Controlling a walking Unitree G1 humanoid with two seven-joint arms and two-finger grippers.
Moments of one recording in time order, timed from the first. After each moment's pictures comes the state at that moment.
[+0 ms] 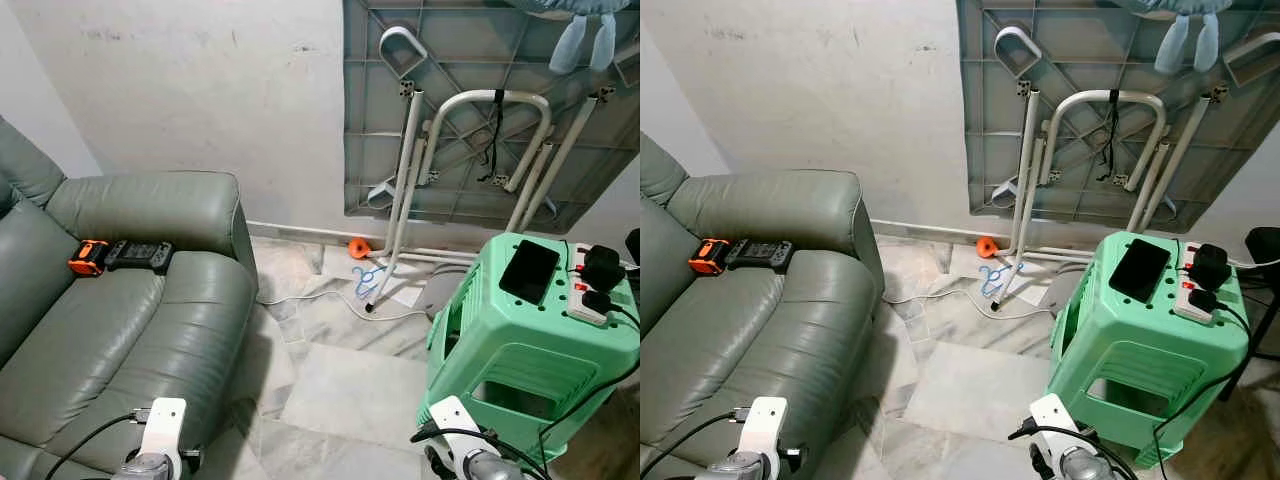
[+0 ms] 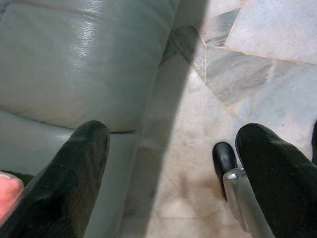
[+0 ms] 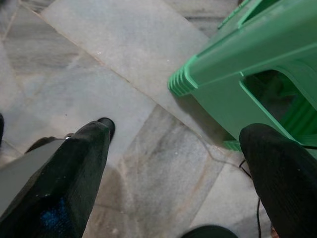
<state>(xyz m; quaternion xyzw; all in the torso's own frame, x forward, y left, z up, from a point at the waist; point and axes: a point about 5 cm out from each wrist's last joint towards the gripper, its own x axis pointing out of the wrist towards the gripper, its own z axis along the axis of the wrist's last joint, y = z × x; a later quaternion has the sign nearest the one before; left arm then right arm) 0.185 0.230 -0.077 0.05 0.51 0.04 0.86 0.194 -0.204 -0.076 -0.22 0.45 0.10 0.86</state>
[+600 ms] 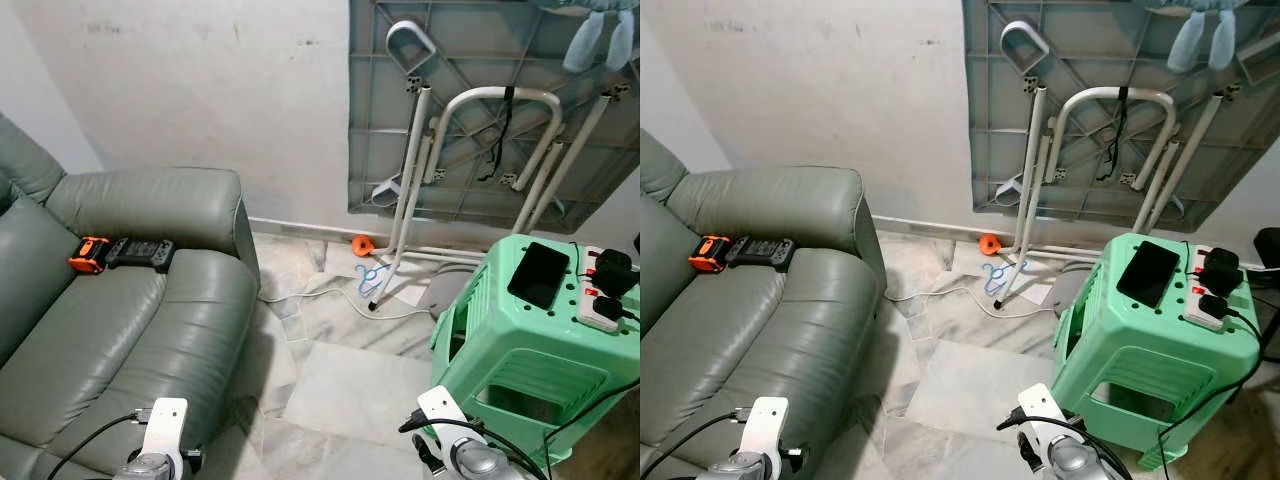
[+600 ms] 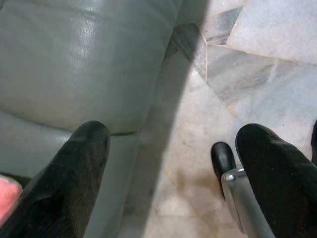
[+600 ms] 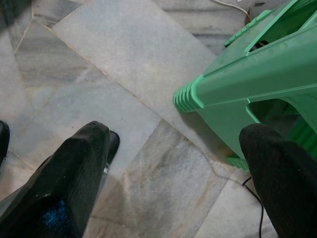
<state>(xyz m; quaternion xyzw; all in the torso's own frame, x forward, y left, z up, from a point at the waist) 0.184 0.230 -0.078 0.05 0.51 0.04 0.86 0.207 -0.194 -0.071 -0.22 0.43 0.11 0.87</state>
